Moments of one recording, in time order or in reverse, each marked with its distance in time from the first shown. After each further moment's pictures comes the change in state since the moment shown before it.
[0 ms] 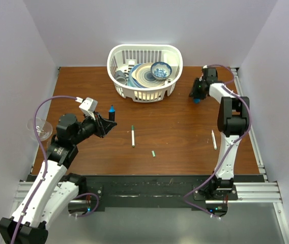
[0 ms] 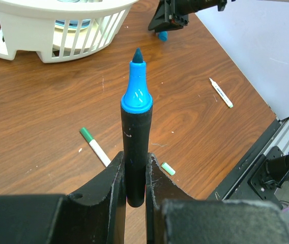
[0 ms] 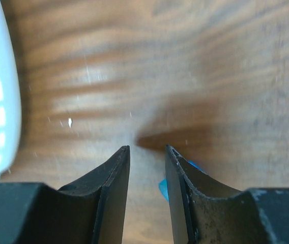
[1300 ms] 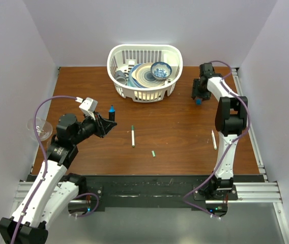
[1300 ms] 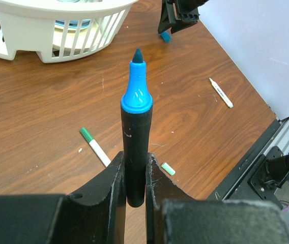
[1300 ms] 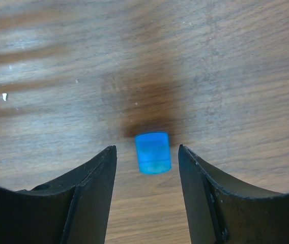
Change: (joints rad) left arm 0.000 0.000 0.000 0.000 0.000 0.000; right arm 0.035 0.019 0.167 -0.330 0.248 -0.119
